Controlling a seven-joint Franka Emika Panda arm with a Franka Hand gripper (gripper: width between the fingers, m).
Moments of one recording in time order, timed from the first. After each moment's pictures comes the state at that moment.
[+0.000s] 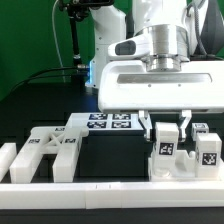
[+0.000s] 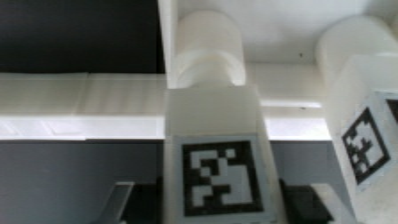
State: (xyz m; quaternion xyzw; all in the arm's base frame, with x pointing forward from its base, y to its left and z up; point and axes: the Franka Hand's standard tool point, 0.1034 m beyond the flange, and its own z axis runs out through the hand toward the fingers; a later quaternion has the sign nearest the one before) arm 0.628 0.057 0.077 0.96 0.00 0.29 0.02
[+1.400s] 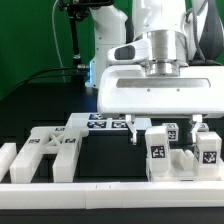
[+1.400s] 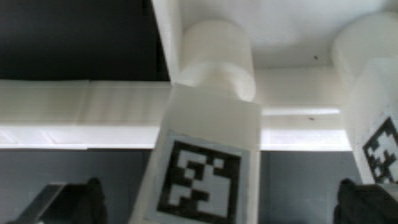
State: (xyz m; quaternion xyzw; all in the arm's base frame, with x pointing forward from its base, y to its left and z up) arm 0.629 0.055 0.074 0.95 0.00 0.30 0.02
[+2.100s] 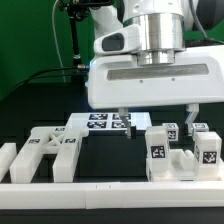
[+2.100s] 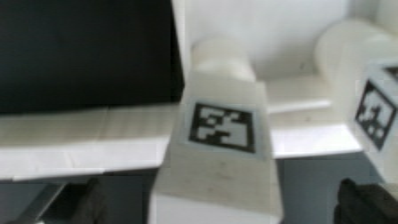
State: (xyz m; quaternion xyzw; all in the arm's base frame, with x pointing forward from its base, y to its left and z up) arm 0.640 0.048 0.093 0.99 -0.04 0.09 -0.03
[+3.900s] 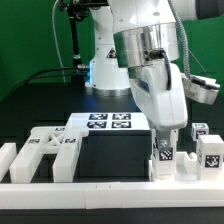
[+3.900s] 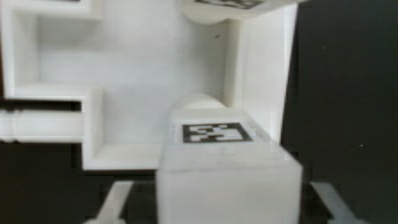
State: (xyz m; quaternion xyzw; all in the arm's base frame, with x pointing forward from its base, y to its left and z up) arm 0.643 0.047 0.079 0.72 -0.69 0.01 -0.10
